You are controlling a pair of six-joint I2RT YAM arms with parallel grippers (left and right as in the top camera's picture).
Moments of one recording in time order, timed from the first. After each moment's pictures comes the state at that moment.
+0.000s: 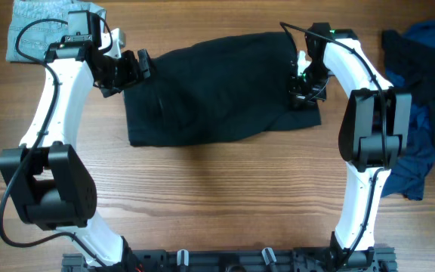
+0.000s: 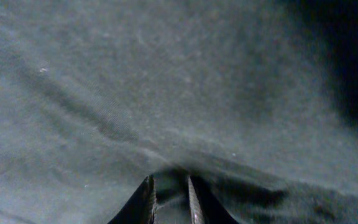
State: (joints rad) left arm 0.05 1.89 1.56 -0.89 0.39 -0.25; right arm 0.06 2.33 1.83 -1.20 -0.21 0.14
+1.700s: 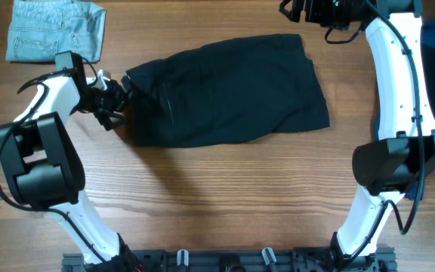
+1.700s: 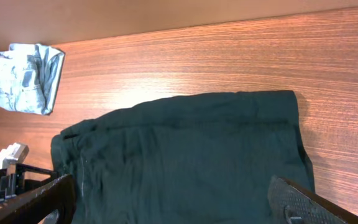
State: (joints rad) left arm 0.23 2.06 1.36 -0.76 0.63 -0.38; right arm 0.06 2.09 2.28 -1.12 -0.39 0.15
